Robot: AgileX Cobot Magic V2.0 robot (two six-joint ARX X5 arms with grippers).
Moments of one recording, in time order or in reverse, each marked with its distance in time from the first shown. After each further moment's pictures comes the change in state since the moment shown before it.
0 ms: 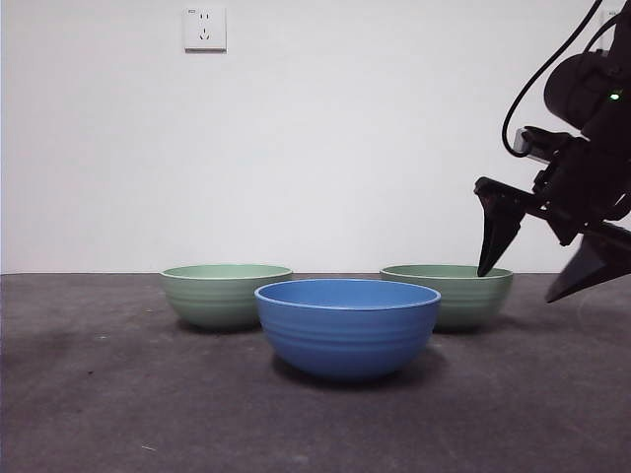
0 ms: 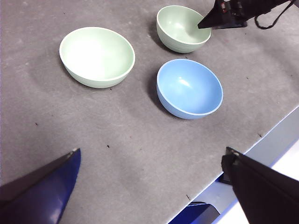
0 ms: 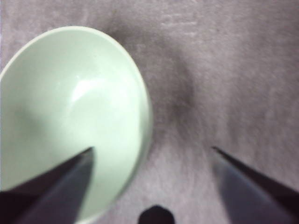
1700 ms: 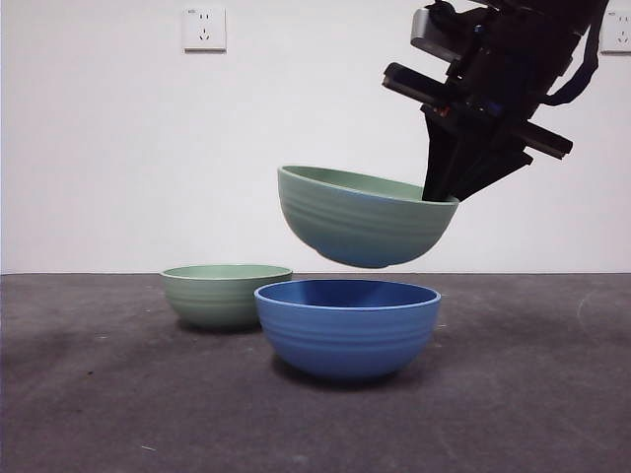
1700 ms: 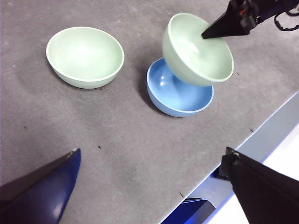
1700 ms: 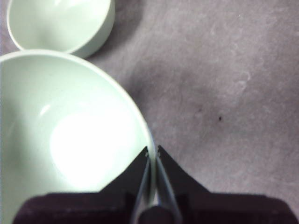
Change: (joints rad) left arm -0.046 0.000 0.000 0.000 0.001 -0.001; right arm 0.372 -0.266 0.014 -0.275 0.132 -0.050
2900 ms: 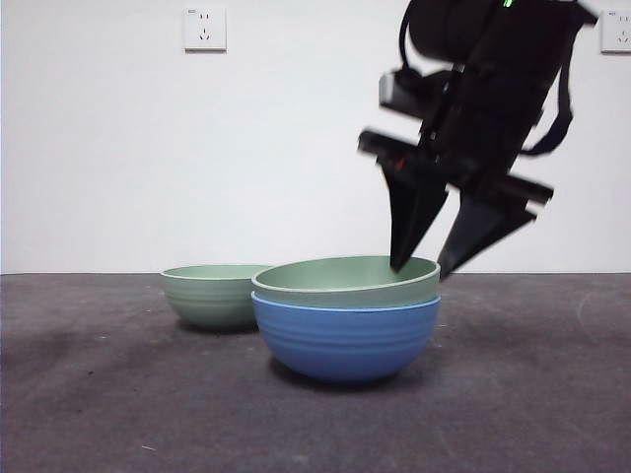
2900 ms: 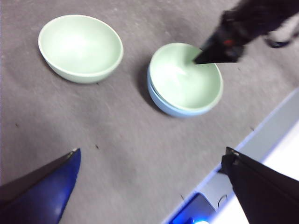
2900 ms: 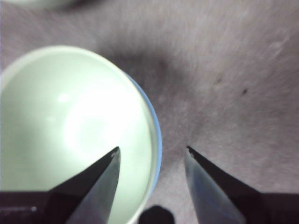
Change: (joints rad) left arm -0.015 0.116 0.000 0.074 -0.001 -0.023; right arm 0.058 0.083 0.000 -0.028 0.016 0.000
